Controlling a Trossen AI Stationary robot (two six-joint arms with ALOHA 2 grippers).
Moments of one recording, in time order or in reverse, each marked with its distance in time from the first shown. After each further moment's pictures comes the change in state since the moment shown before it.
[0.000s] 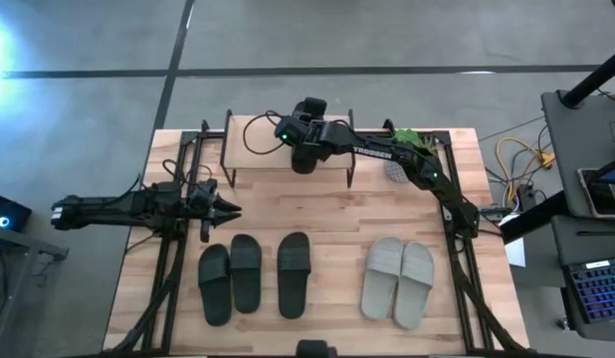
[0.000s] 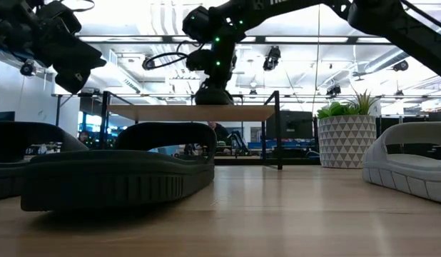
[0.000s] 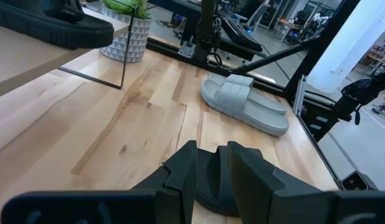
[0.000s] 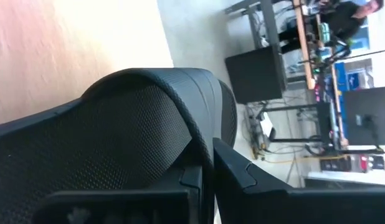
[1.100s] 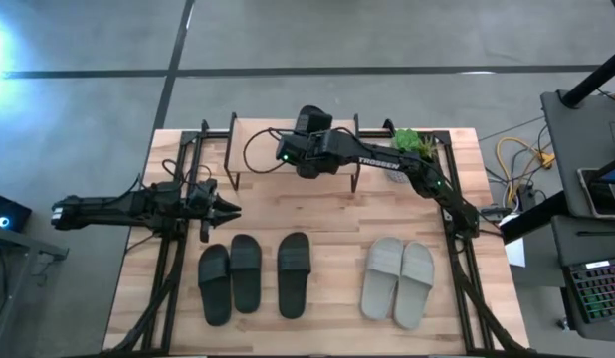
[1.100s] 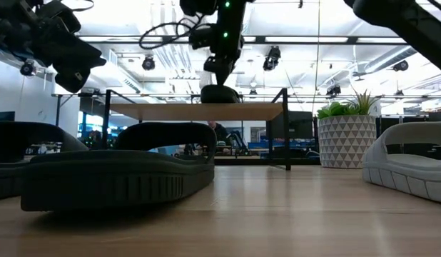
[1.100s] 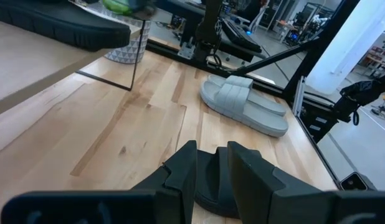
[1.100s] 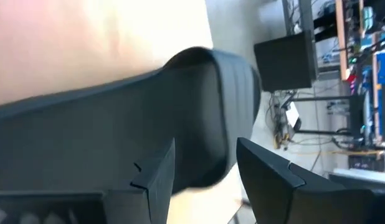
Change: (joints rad) left arm 0.000 -0.009 0.000 0.000 0.001 0.000; right arm 0.142 -0.034 0.127 -0.427 -0.028 0.265
